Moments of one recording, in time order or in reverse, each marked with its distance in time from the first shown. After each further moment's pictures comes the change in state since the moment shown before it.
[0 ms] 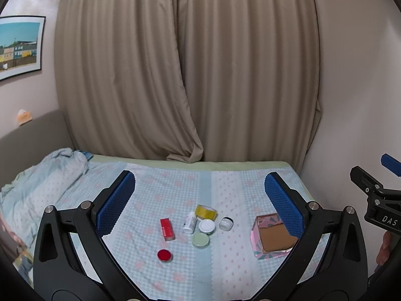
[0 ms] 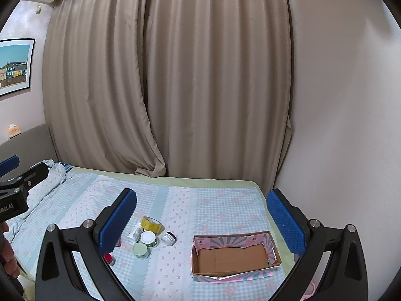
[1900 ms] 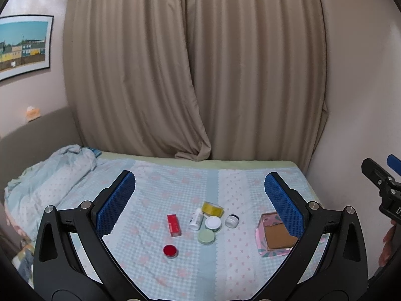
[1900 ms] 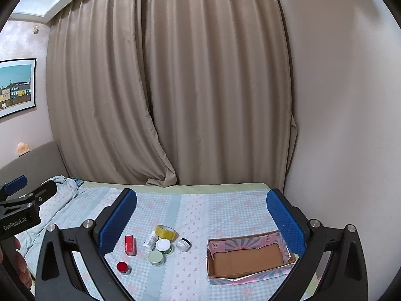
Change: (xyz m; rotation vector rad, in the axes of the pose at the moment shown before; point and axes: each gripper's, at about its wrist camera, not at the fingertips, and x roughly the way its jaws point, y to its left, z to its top) left arm -0.010 -0.002 -0.002 -0.016 0.005 0.056; right arm -0.005 -0.006 -0.012 0.084 -0.049 0.061
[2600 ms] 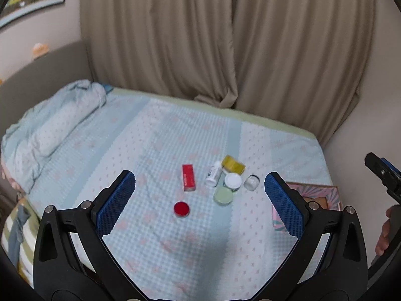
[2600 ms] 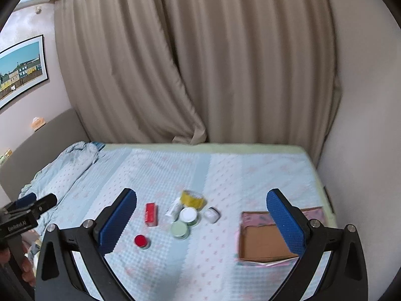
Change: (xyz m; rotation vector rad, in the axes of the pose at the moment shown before) left arm 0.105 0.101 -0.063 -0.176 0.336 0.060; right arm 0.124 0.044 -0.035 -0.015 0.294 0.185
